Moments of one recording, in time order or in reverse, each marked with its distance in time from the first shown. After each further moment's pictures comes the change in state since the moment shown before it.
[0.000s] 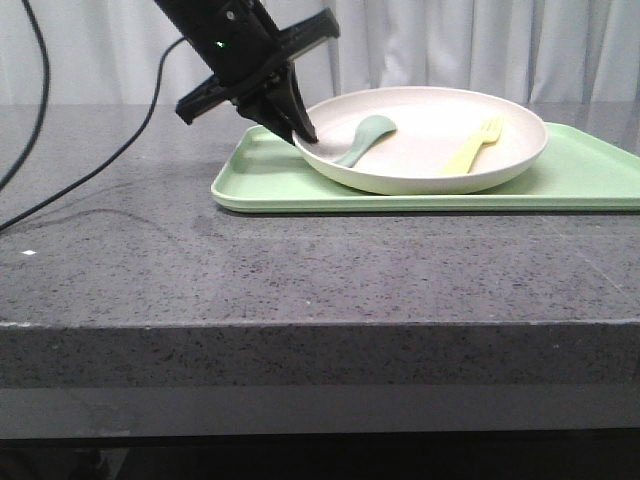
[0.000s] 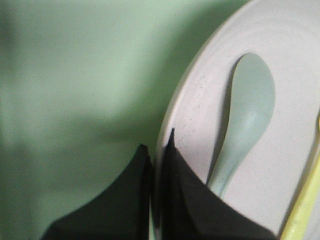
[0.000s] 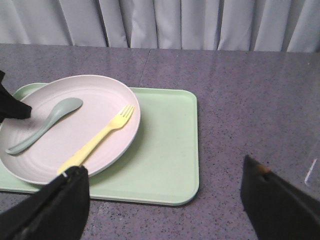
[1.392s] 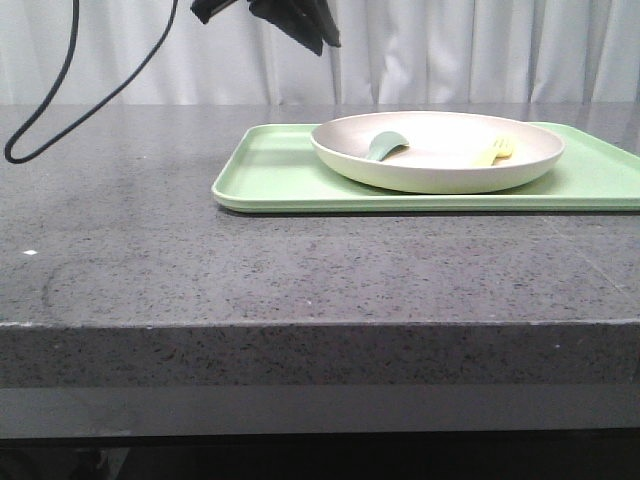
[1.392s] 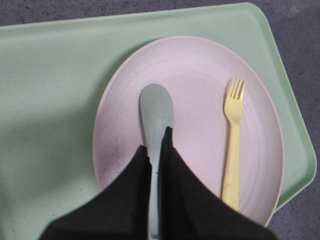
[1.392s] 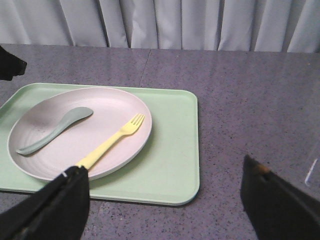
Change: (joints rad) left arm -0.015 0.032 -0.393 0.066 0.282 0.024; right arm 0.000 0.000 0.000 0.000 0.000 0.000
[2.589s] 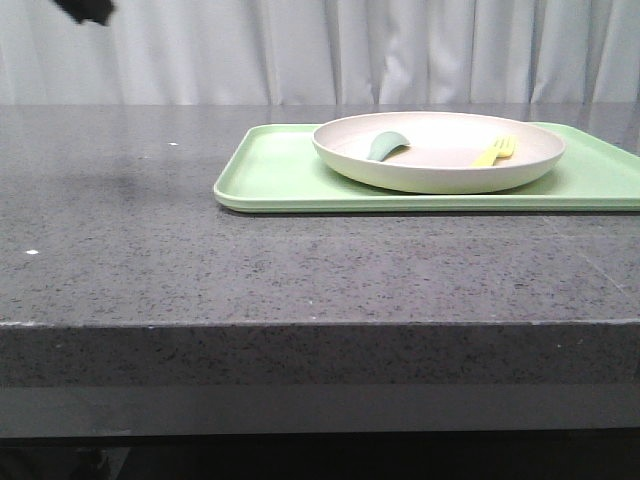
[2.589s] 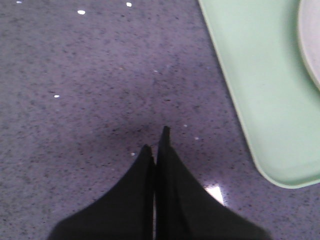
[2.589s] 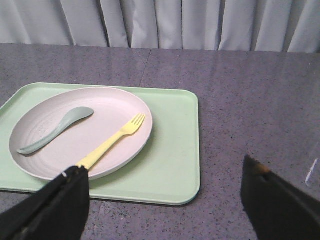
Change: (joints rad) left arm 0.099 -0.630 0.790 0.475 -0.165 0.049; right arm 0.000 0.000 0.000 0.000 0.000 0.000
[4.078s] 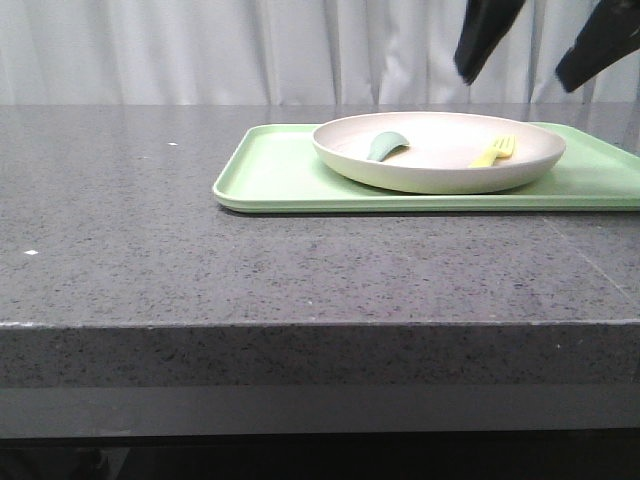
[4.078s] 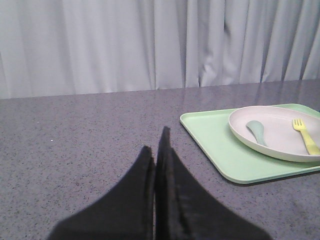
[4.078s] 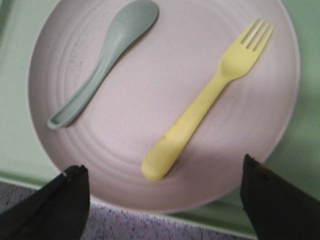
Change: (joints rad) left arm 0.015 -1.418 1.151 0.005 -0.649 0.000; right arm 0.210 1.021 -0.740 0.082 0.416 0.170
